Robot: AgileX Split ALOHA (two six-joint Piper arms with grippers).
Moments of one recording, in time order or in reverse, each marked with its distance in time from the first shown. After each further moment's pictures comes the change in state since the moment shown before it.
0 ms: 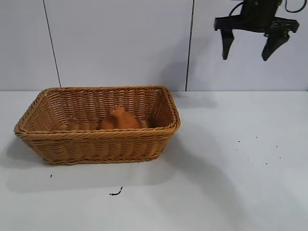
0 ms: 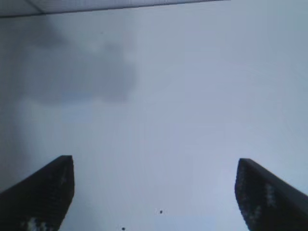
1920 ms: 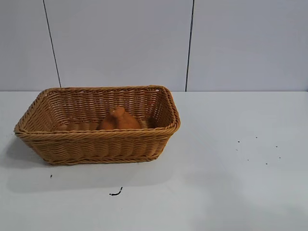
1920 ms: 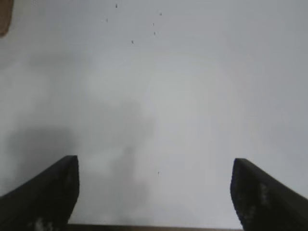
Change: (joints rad) left arm 0.000 0.000 0.000 0.000 0.000 0.000; right arm -0.001 -2.193 1.703 0.026 -0.197 -0.157
